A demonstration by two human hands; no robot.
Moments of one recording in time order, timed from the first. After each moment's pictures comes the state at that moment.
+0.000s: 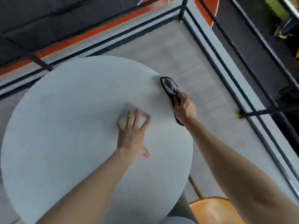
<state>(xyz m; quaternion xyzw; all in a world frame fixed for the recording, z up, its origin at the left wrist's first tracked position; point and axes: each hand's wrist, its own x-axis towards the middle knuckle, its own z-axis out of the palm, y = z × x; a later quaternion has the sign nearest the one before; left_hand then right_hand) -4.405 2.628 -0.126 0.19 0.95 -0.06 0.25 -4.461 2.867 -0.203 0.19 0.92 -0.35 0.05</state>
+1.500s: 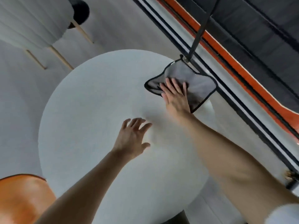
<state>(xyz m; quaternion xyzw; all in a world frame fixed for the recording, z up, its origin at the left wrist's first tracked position) -4.422 2.599 -0.122 -0.41 0.90 0.14 0.08 -4.675 2.538 -0.215 -0.69 0.72 -0.08 0.08</state>
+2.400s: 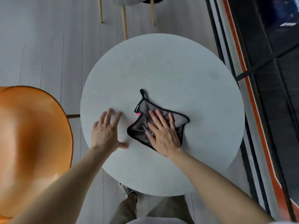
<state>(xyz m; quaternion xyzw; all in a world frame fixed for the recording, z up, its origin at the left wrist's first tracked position) -4.270 2.741 -0.115 -0.76 0.60 0.21 0.13 -4.513 2.691 -0.194 -0.89 0.44 -0.02 0.07</state>
